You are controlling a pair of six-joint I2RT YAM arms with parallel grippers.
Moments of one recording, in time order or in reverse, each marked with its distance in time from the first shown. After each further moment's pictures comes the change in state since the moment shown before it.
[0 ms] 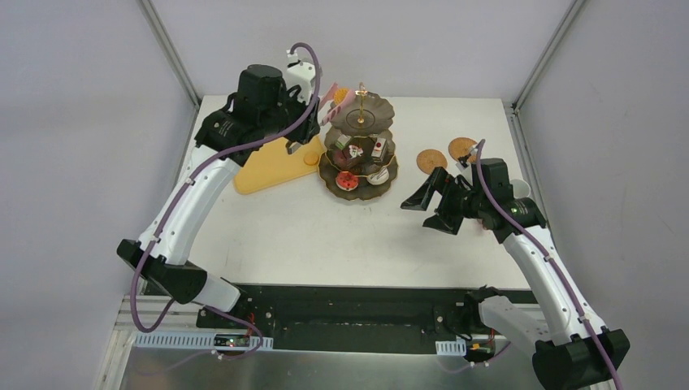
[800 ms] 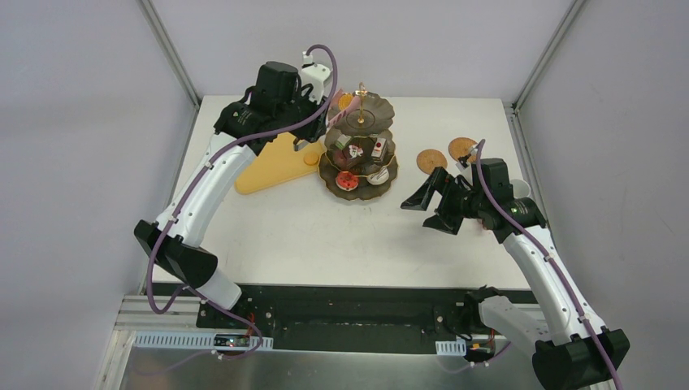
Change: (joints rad) left arm 0.000 0.131 0.049 -0.005 -0.004 0.048; right arm -0.001 0.002 0.000 0.000 0.000 0.000
